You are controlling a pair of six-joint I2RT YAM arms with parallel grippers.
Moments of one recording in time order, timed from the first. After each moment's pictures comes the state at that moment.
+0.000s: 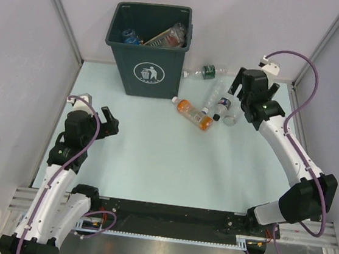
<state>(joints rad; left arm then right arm) -0.10 0.68 0.70 -0.48 -0.07 -0.39 0.39 1.44 1.41 -0.38 0.57 0.42</state>
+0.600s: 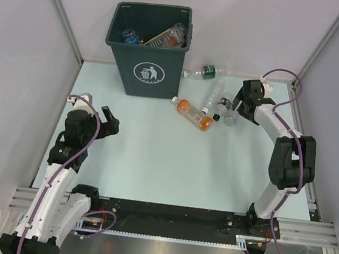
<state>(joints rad) -0.09 0.69 0.70 -0.47 -0.05 -0.39 0.17 1.75 1.37 -0.49 0.37 0.57</state>
